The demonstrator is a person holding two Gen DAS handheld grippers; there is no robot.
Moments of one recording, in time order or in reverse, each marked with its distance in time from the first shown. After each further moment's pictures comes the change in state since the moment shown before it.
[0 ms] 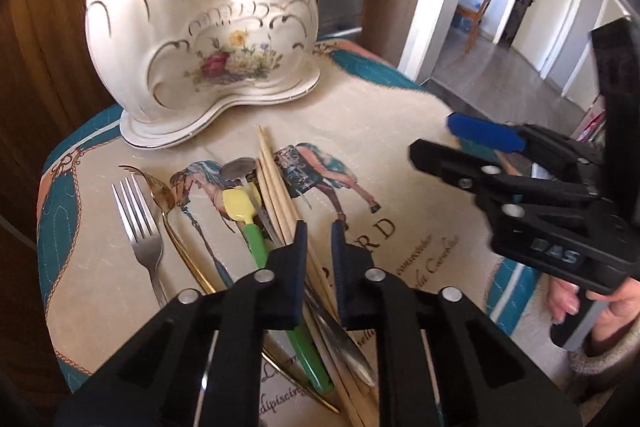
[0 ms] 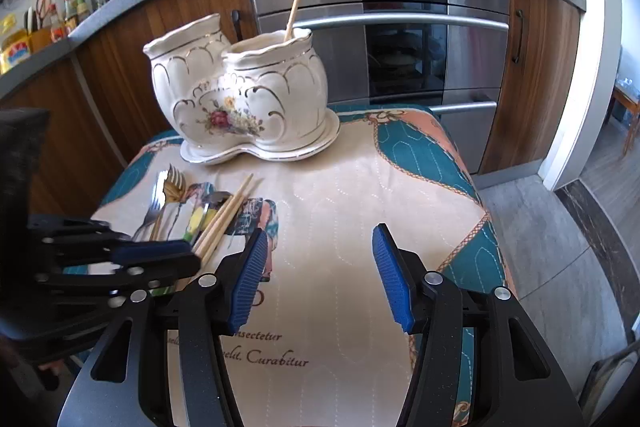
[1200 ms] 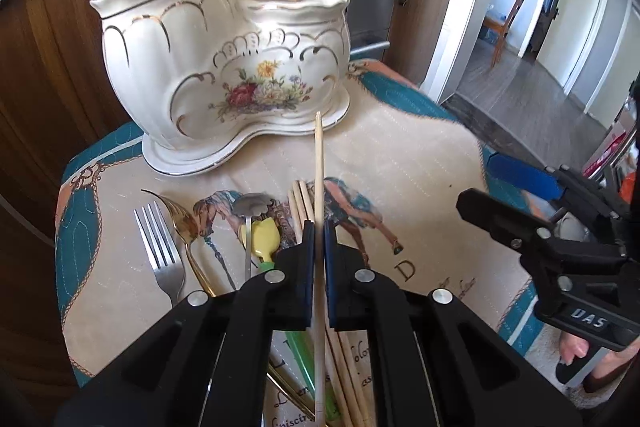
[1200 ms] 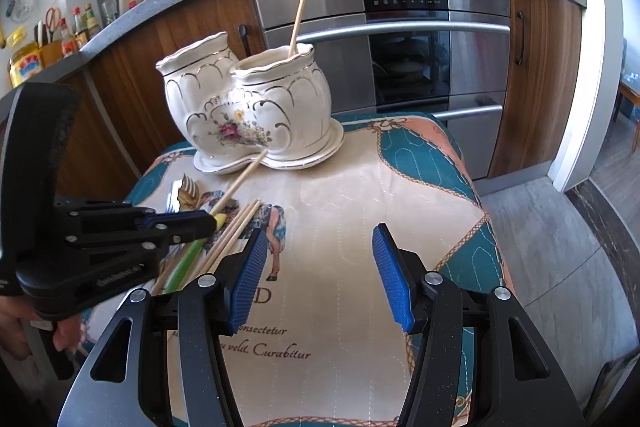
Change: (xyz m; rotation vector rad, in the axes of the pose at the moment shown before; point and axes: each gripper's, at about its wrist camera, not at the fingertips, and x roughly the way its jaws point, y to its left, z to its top) left arm -0.002 0.005 0.026 -0.059 -0.050 0.052; right arm -0.012 -0.005 -0.002 0.018 -0.031 0.050
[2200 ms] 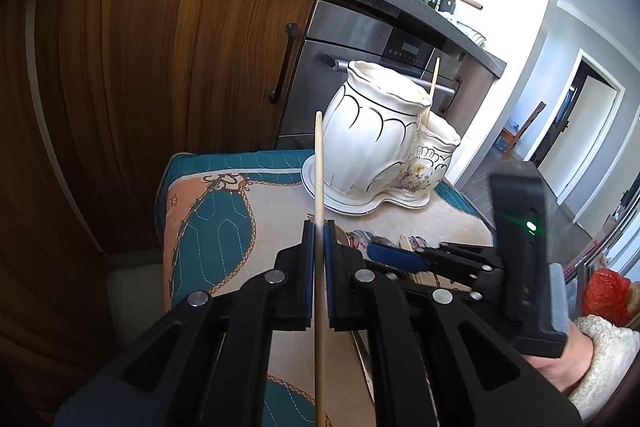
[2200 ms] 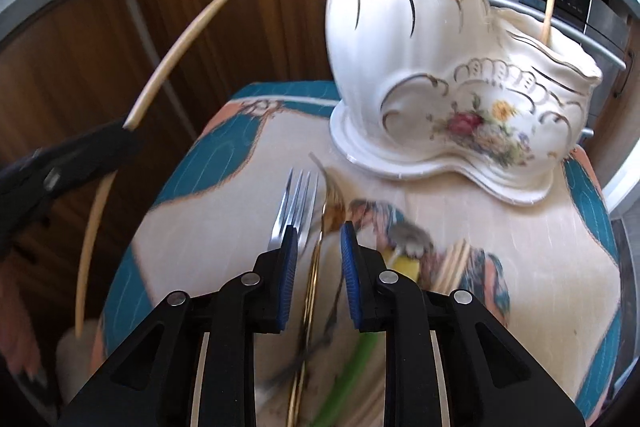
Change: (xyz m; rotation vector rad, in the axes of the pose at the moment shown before) left arm -0.101 0.141 -0.038 -0.274 -0.260 -0.031; right arm 0.112 0.153 0.032 -0.184 0.244 0.070
